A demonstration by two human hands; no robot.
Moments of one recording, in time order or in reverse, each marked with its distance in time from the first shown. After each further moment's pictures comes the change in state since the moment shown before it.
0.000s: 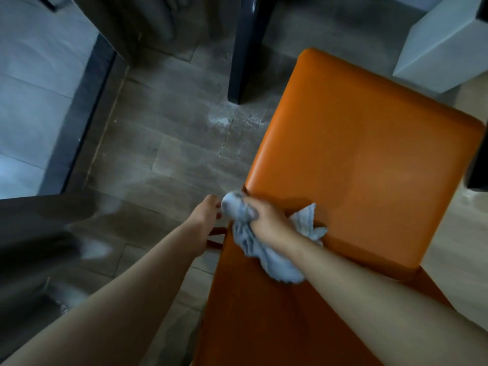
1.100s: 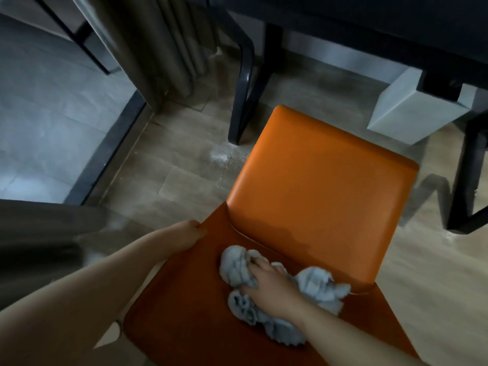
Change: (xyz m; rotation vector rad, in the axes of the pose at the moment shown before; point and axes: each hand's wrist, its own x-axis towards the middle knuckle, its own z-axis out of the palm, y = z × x) left_hand -0.075 -0.025 0.004 0.820 0.045 0.319; right_hand -0.142 0.050 -0.045 -0.397 -0.309 -0.026
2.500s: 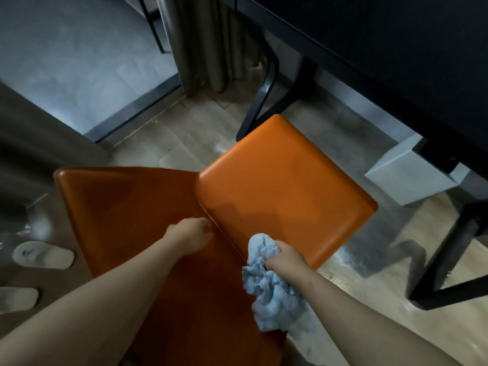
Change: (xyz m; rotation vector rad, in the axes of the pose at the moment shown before) left_hand -0.060 0.084 0.182 0.174 0.300 -0.033; right_hand -0.079 0.158 -0.104 0.151 0.117 0.057
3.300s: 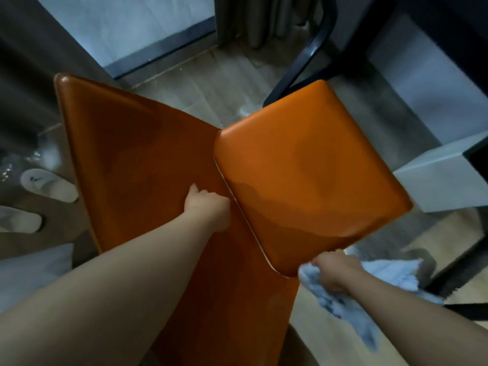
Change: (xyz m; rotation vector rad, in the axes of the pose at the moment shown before) left_hand -0.003 0.018 0.034 0.321 -0.075 -0.008; right_hand 0.035 0.070 -0.033 -1.324 -0.256 0.096
